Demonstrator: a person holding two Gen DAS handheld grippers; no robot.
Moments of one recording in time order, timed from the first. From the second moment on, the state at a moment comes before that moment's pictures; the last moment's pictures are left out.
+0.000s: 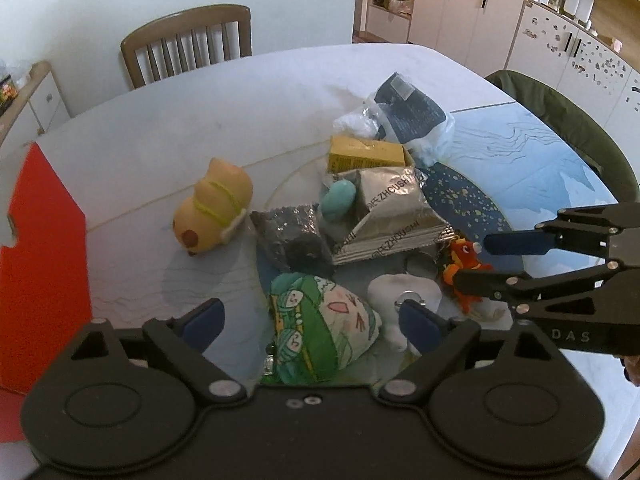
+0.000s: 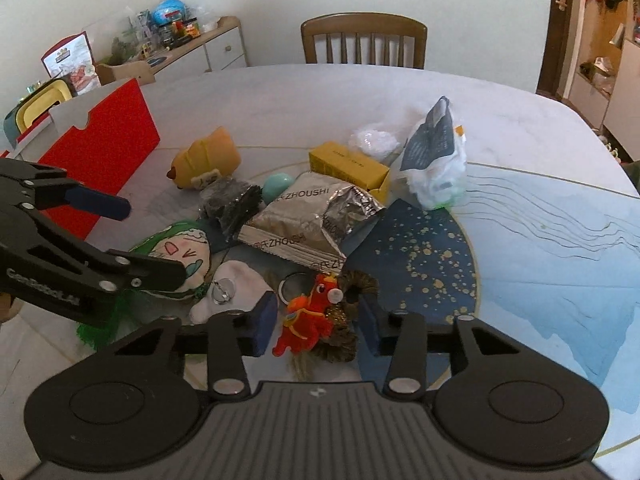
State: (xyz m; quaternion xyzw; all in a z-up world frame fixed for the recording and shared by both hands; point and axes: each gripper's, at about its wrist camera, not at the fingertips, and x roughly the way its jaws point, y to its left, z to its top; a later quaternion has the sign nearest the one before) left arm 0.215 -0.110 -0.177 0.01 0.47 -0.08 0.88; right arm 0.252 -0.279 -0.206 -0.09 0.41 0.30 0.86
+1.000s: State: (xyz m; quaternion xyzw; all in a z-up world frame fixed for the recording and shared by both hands) left arm 0.204 -0.102 -0.171 -0.01 0.46 -0.07 0.89; right arm 0.242 -0.283 -0.194 -0.10 0.38 0.32 0.86
